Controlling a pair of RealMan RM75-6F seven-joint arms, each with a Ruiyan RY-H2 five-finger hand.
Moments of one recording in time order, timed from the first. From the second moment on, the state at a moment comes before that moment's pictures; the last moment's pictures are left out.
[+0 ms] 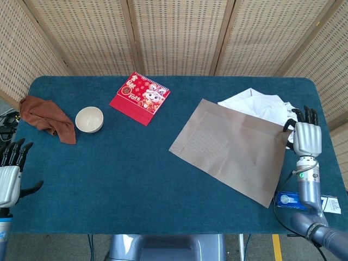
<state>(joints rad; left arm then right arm) -0.11 -1.09 -0.10 -1.90 1.38 1.51 0.34 0.45 -1.42 0.36 -1.18 -1.14 1.16 -0.14</state>
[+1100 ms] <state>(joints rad) -0.16 -1.15 -0.09 -1.83 1.41 1.44 0.32 0.15 -1.29 0.23 -1.37 -1.28 1.50 0.11</state>
